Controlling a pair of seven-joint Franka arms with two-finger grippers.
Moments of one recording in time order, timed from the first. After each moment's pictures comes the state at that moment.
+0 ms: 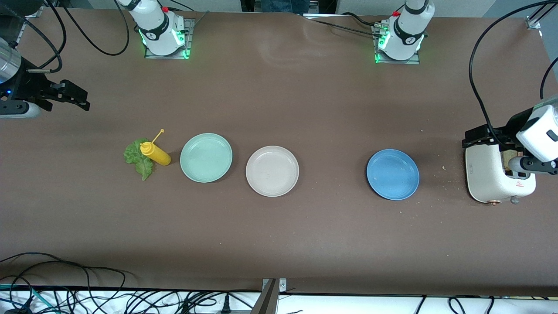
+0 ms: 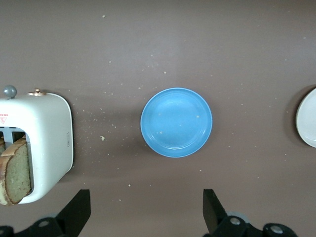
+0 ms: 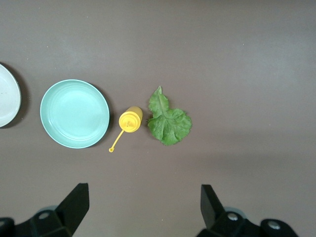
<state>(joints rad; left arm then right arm) -0.09 0.35 0.13 -1.24 -0.10 1.46 0.08 0.01 -0.01 0.01 -1.66 0.00 1.62 0.00</state>
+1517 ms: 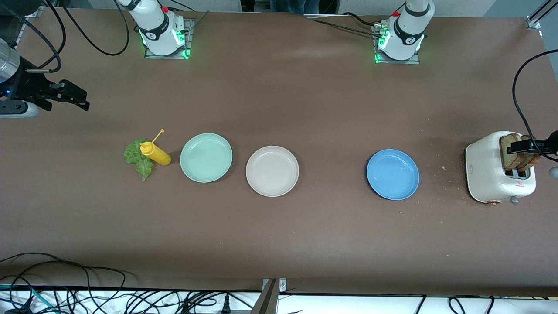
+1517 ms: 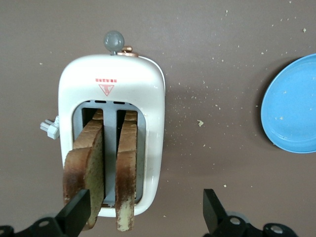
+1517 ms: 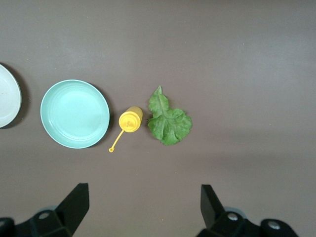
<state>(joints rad) 0.21 0.38 0.14 -1.57 0.01 1.75 0.36 0.01 -0.01 0.01 -1.66 0.00 1.62 0.00</state>
